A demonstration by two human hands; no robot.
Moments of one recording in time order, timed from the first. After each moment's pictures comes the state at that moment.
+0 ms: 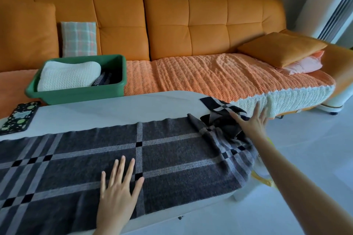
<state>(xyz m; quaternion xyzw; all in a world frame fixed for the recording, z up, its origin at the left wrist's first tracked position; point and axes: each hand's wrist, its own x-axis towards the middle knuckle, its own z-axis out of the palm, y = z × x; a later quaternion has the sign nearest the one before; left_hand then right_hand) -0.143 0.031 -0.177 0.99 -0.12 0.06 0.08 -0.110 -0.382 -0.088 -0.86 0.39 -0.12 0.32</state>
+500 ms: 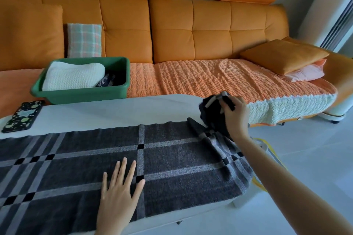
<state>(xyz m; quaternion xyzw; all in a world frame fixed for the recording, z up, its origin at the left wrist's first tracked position) -0.140 0.031 -0.174 0.99 -0.12 0.03 0.10 -0.090 -0.307 -0.033 -0.83 0.18 -0.35 0.40</state>
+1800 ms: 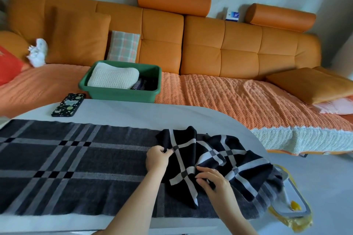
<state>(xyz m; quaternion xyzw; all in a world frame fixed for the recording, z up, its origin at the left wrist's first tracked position) -0.070 -0.025 -0.117 0.87 0.13 -0.05 0.48 -0.190 -0.190 -0.113 -0.91 -0.01 -0.12 0.40</state>
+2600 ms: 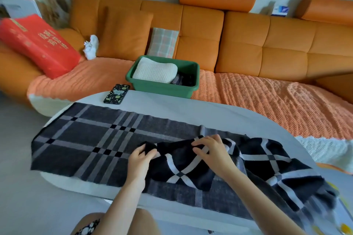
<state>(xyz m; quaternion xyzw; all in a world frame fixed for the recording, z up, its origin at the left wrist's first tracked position) -0.137 0.118 -0.103 0.60 0.25 0.03 0.76 -0.112 -0.096 -0.067 -0.94 -0.14 -0.03 0.31</state>
